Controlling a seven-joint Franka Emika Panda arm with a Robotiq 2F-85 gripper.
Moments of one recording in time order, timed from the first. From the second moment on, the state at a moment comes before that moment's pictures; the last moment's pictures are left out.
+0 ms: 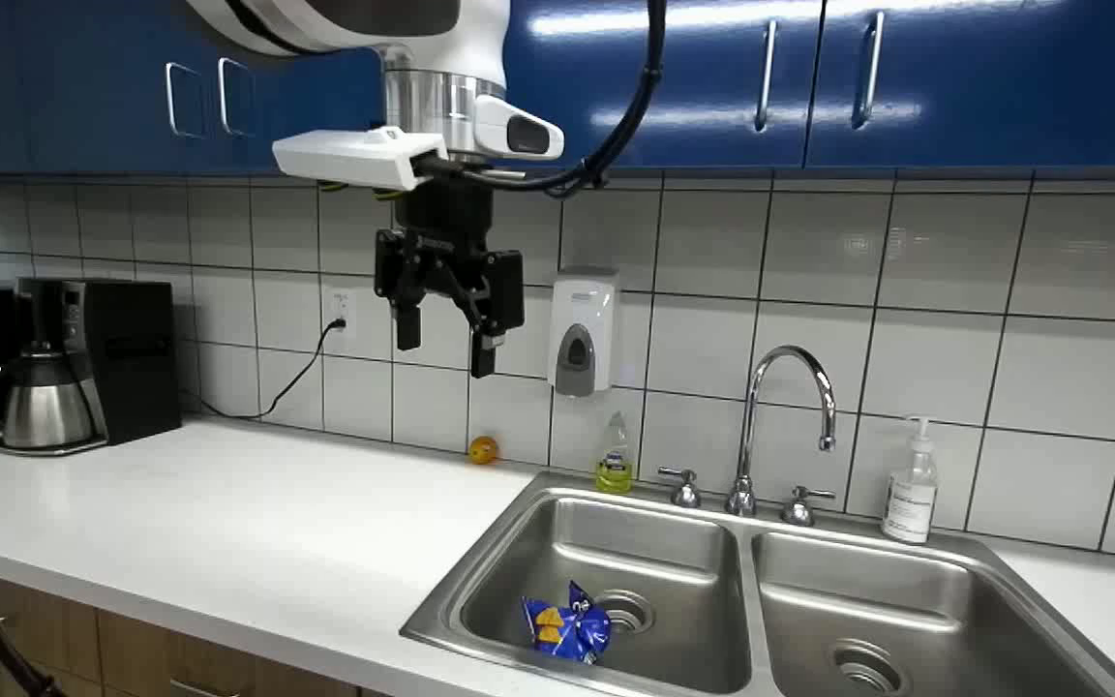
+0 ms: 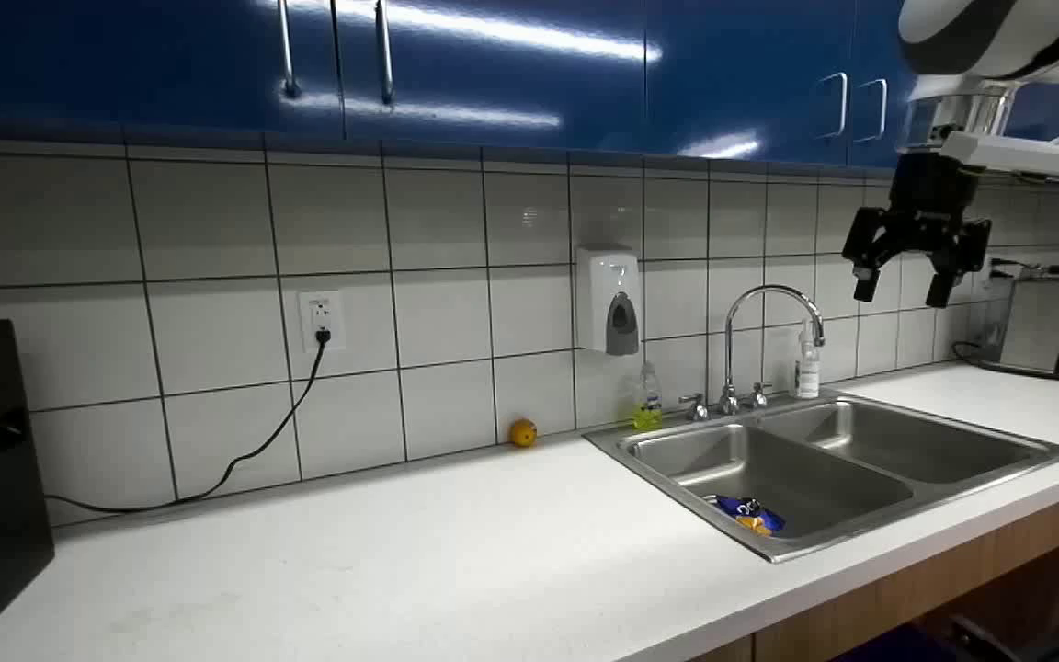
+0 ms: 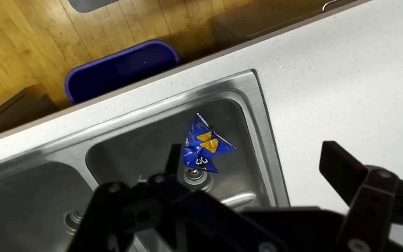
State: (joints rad) arm -0.20 -0.83 -0.27 -2.64 -0.08 1.96 -0.10
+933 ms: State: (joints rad) arm -0.20 -0.53 -0.30 -2.67 -0.06 2.36 -0.09
